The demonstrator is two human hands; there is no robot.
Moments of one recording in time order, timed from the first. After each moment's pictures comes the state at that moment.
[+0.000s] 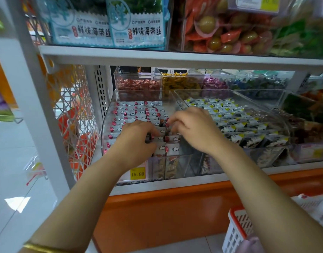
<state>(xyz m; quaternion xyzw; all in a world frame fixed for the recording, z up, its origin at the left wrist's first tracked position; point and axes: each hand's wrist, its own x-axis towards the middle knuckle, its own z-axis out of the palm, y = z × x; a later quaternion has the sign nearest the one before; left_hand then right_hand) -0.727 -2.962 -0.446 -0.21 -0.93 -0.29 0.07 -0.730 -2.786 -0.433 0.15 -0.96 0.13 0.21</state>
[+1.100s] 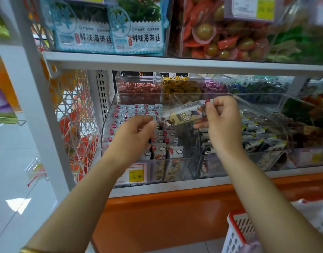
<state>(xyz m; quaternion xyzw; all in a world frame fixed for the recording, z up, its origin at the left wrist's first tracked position) -0.718 -2.957 -0.439 -0.16 -0.81 -0.56 0.10 -0.707 -2.774 -0.425 0.02 -0.75 0.55 0.37</state>
